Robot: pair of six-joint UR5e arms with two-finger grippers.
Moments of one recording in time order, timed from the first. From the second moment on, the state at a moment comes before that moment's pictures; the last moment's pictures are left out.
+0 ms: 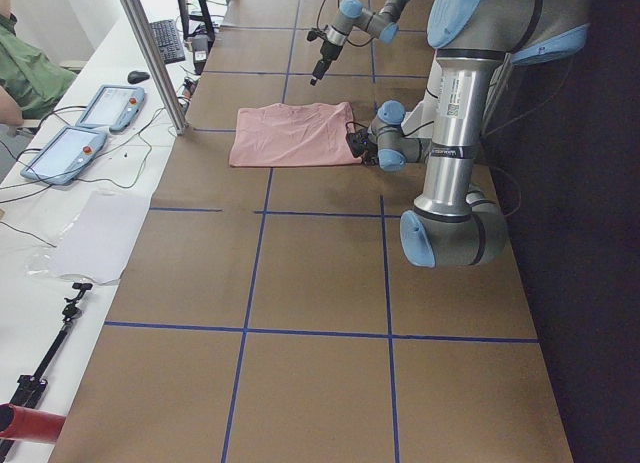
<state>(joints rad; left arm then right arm) -0.19 -1.80 -1.86 -2.19 -1.52 -1.91 0.48 -1.25 1.91 -1.18 1.53 1.60</state>
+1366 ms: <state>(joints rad) -0.20 -1.80 -1.88 -2.19 -1.50 -1.91 0.45 -1.25 1.91 -1.18 1.50 1.60</state>
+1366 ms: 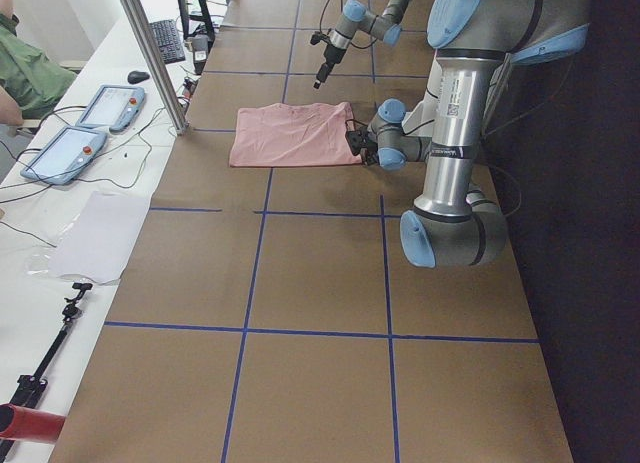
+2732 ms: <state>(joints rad) -0.21 -1.81 -1.87 -2.19 -1.49 -1.95 0.45 -1.26 1.91 -1.18 1.50 1.60</state>
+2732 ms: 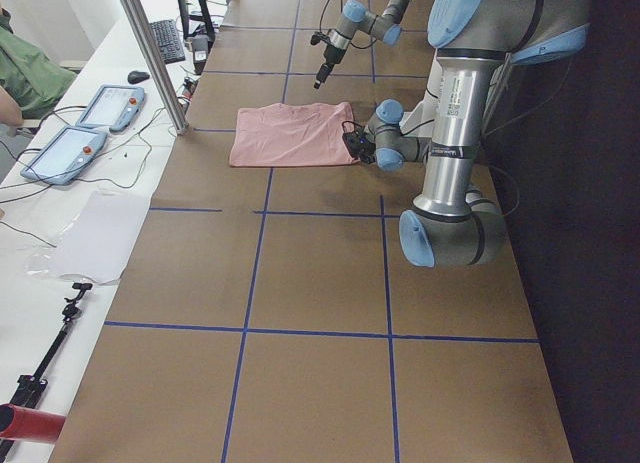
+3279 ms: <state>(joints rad) -0.21 -1.81 -1.87 -2.19 -1.48 -1.95 0.37 -1.21 1.91 -1.28 1.49 1.80</state>
